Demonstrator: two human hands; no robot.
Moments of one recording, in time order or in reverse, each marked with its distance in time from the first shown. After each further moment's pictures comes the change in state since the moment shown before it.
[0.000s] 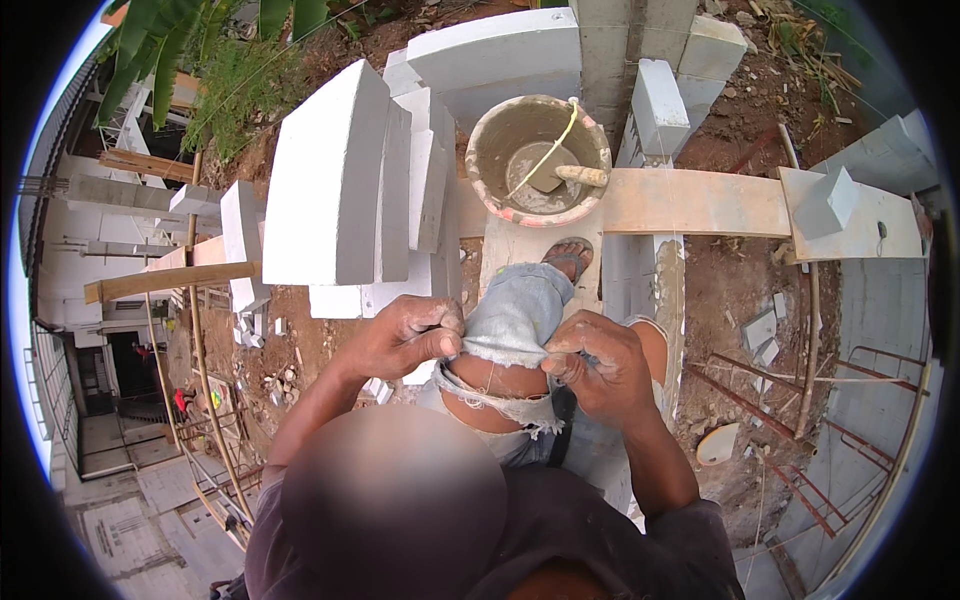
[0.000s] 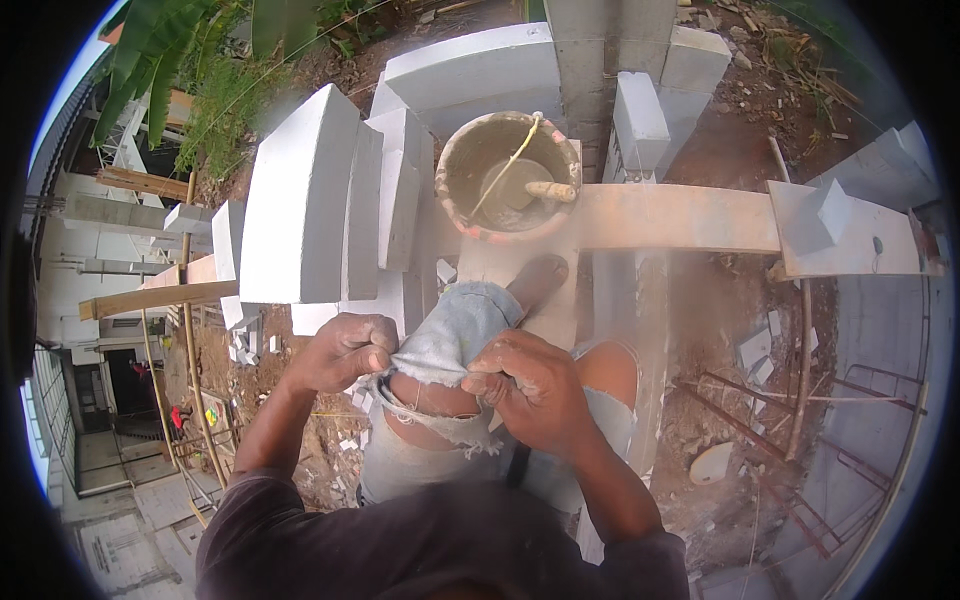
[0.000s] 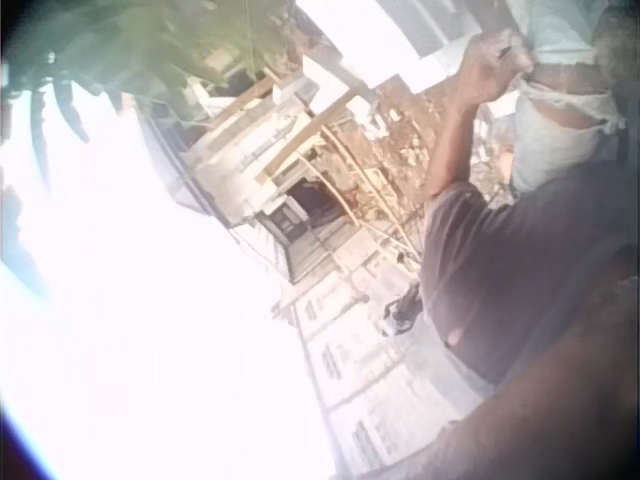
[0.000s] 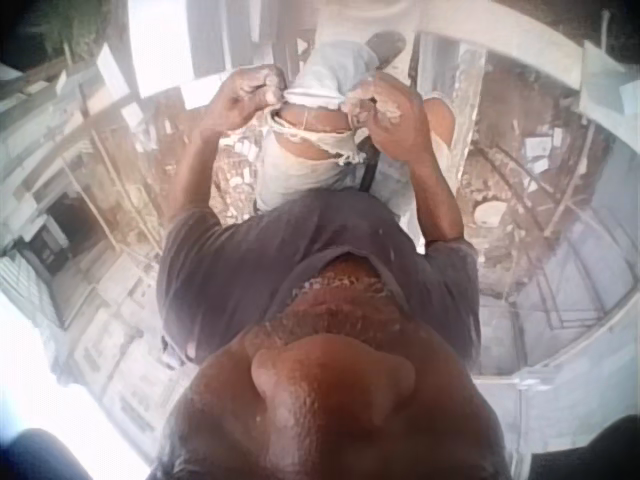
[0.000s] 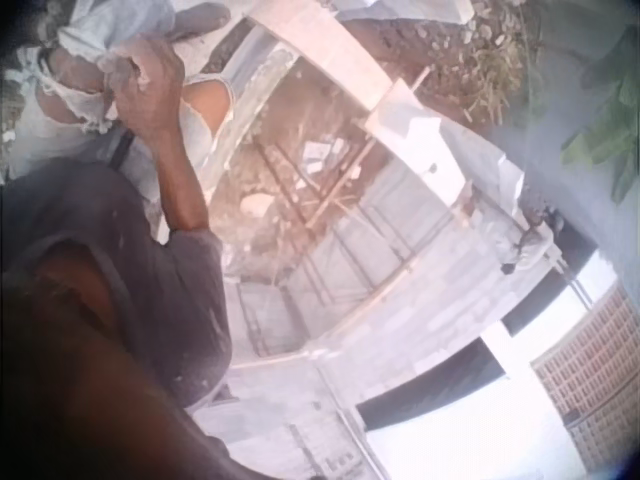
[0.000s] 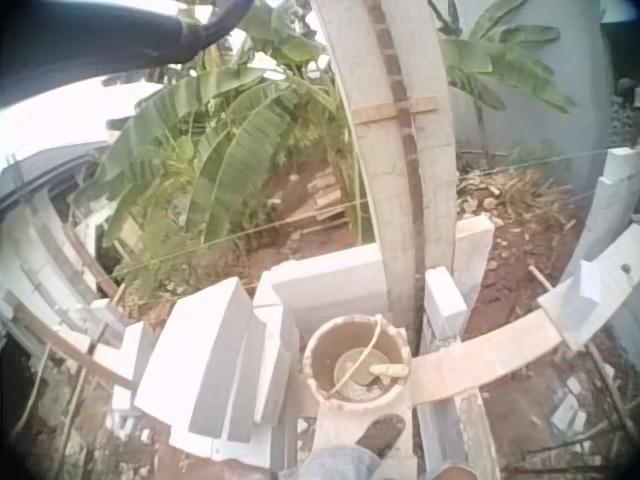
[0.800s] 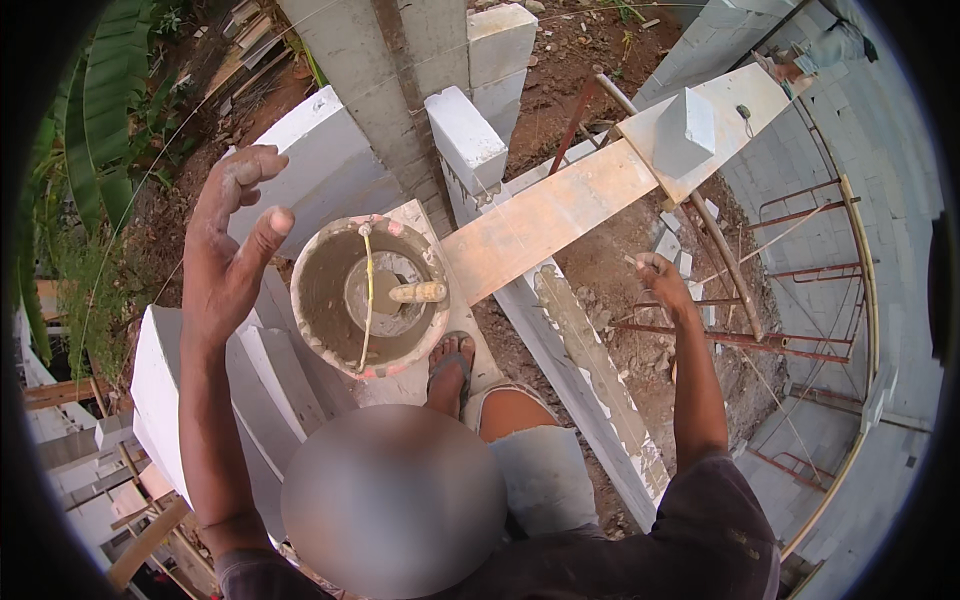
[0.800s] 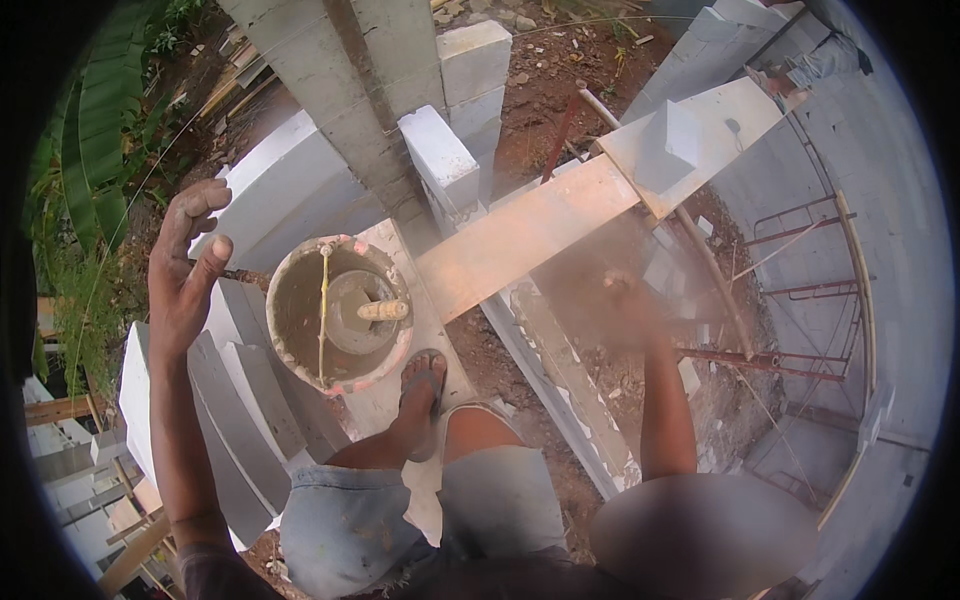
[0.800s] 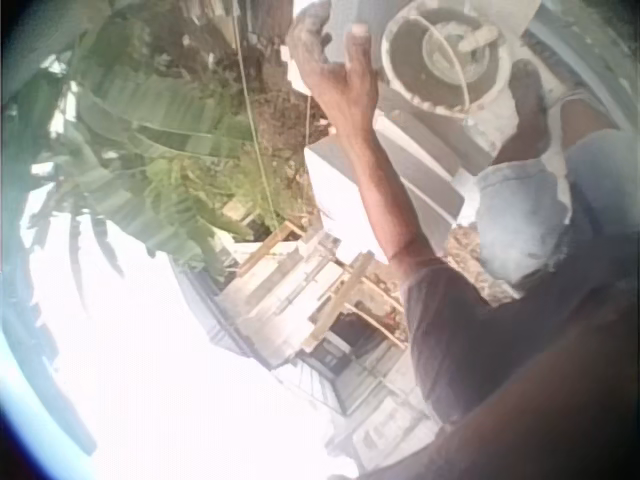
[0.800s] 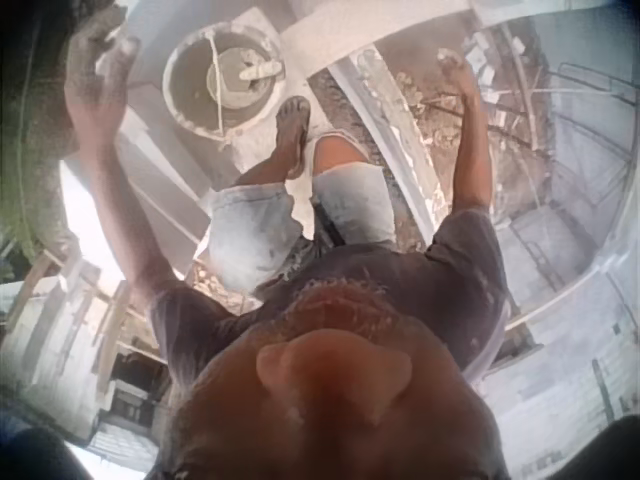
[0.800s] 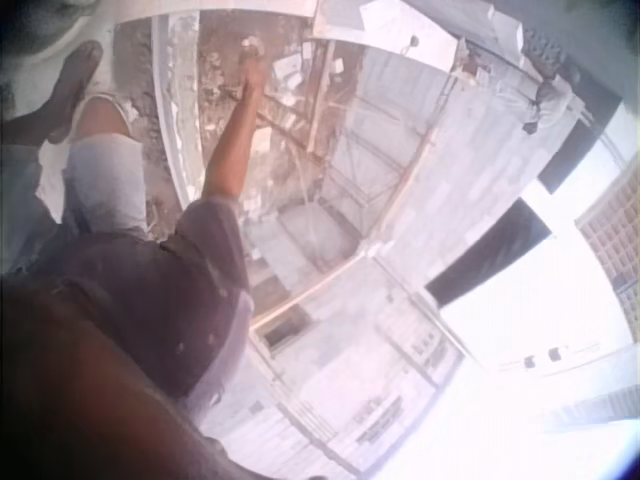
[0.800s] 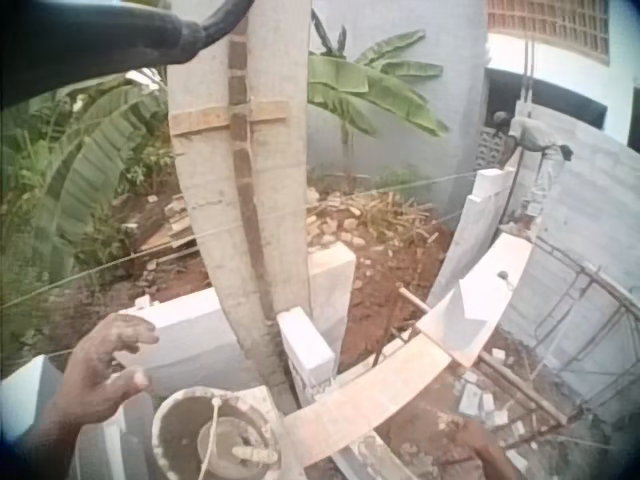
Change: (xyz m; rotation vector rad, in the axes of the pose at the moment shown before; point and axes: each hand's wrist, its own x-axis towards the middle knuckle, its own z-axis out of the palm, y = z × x) left_hand 0.329 0.037 -0.128 0.619 0.300 0.486; right_hand -0.124 0.257 -0.342 -0.498 0.712 0.866
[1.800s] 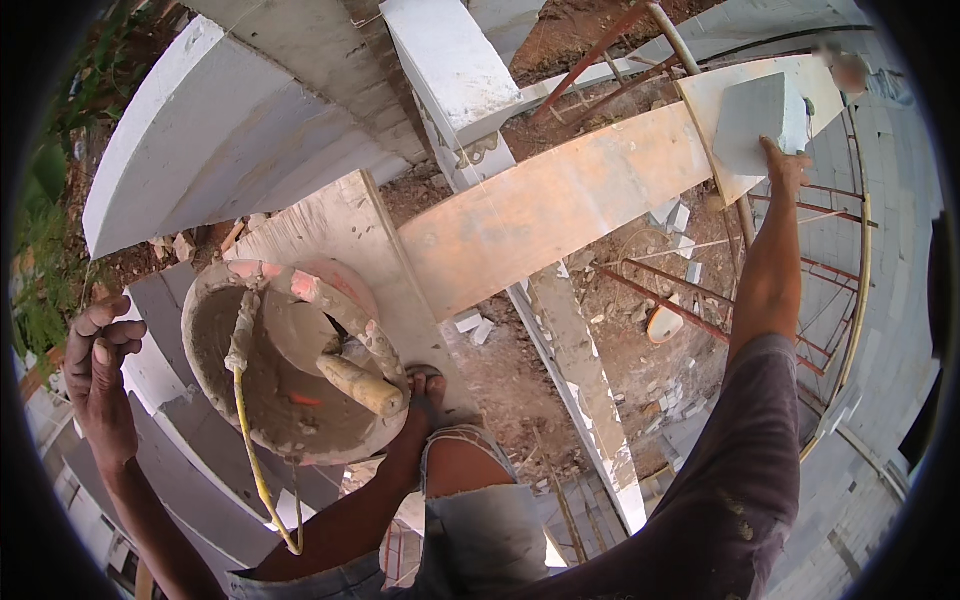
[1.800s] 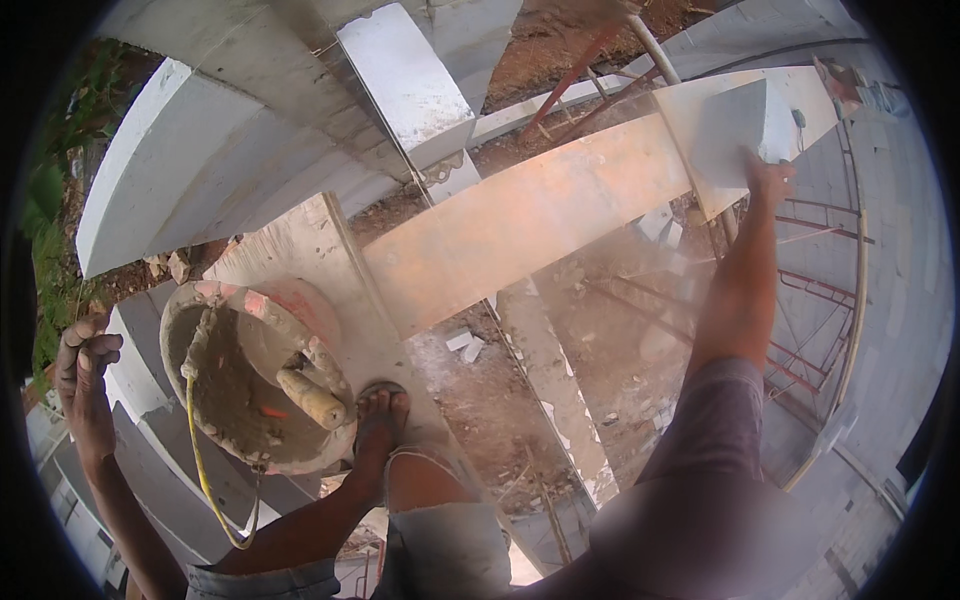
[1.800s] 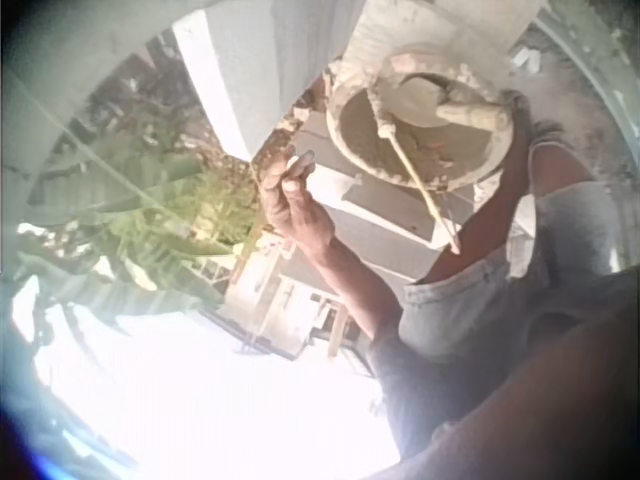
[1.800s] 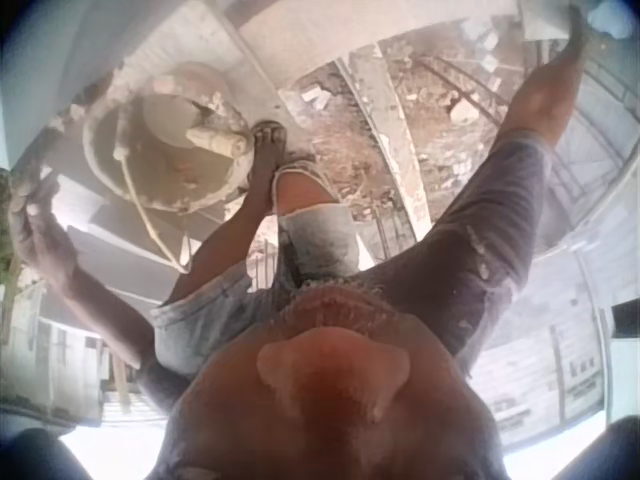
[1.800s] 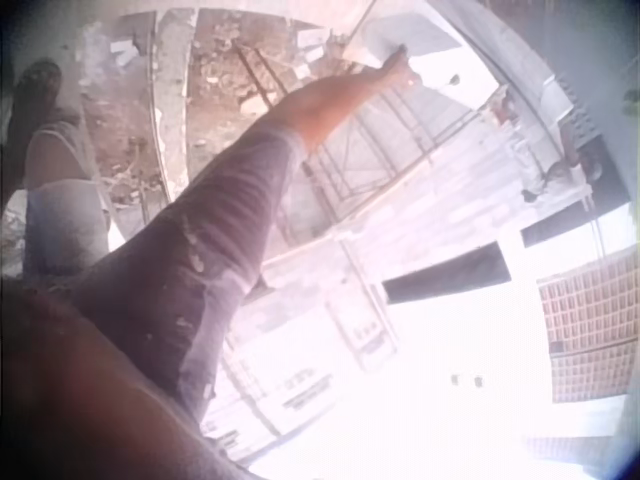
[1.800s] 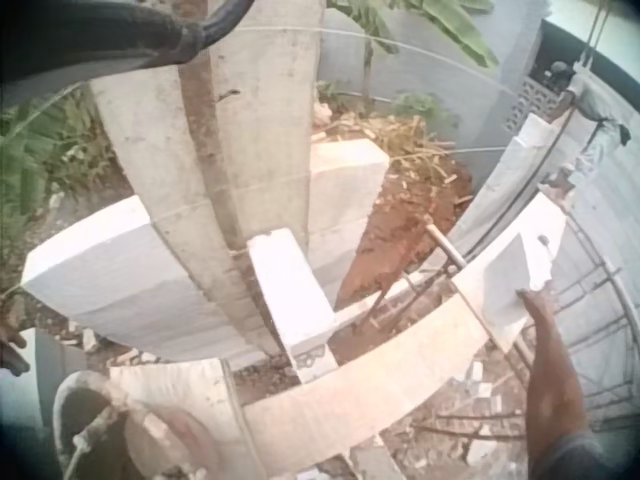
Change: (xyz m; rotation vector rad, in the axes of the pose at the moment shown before) left_hand -0.043 -0.195 0.031 -0.172 -0.078 -0.636; right_hand 0.397 0.040 -0.146 -0.659 0.827 0.400
